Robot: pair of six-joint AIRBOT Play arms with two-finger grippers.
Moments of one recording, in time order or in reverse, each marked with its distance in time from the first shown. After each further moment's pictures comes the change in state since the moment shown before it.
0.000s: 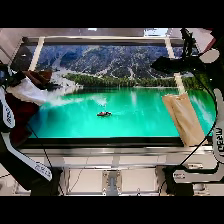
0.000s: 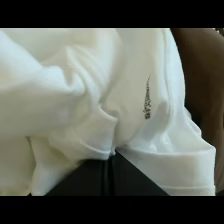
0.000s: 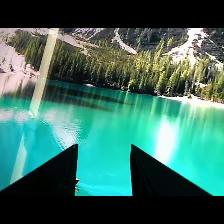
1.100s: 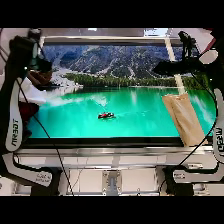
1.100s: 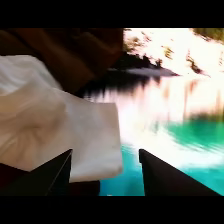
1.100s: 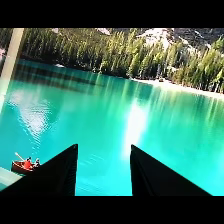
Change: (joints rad) left arm -0.406 0.315 -0.039 0.155 -0.362 0.269; right arm -0.002 0.000 0.000 -0.128 0.033 -0.023
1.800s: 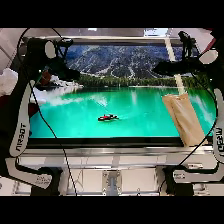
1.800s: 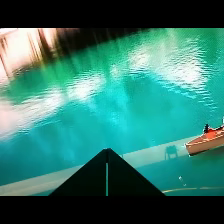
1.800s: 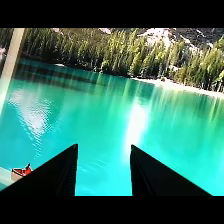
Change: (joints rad) left arm -0.224 0.018 0.000 -0.459 -0.190 0.212; right arm 0.000 0.000 0.000 0.001 0.000 0.000
